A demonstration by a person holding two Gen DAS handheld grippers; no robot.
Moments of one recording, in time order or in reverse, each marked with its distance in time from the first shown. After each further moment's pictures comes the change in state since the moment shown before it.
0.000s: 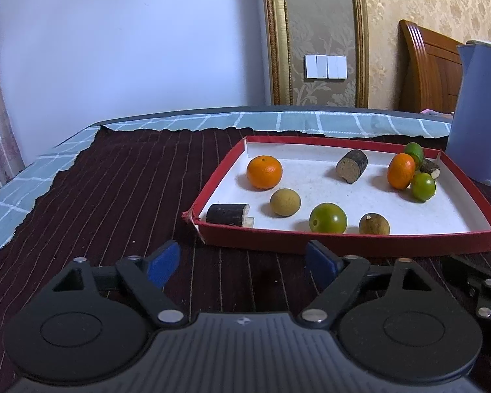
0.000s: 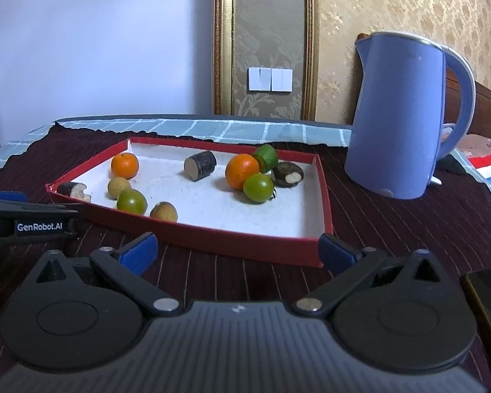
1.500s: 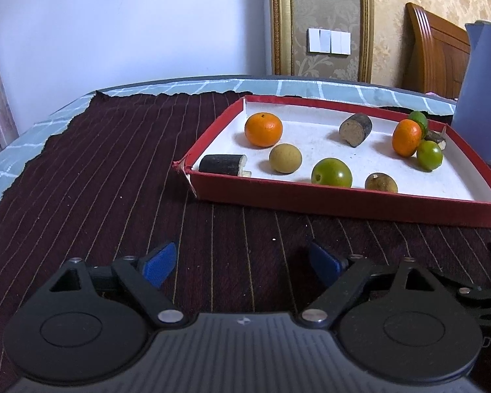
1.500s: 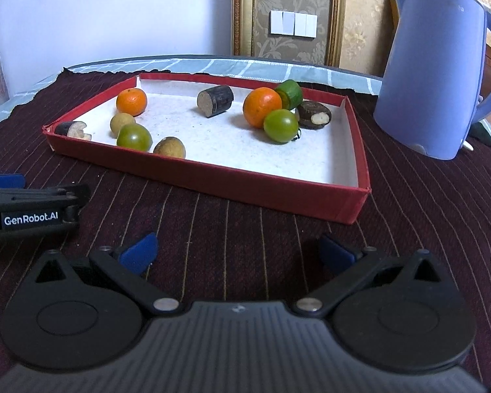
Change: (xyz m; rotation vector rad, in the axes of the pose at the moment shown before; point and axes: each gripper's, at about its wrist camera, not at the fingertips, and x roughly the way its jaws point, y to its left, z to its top) left arm 0.018 0.001 -0.021 -0.036 0.092 -0.018; right arm 0.033 0.001 -0.013 -0.046 0.208 0.066
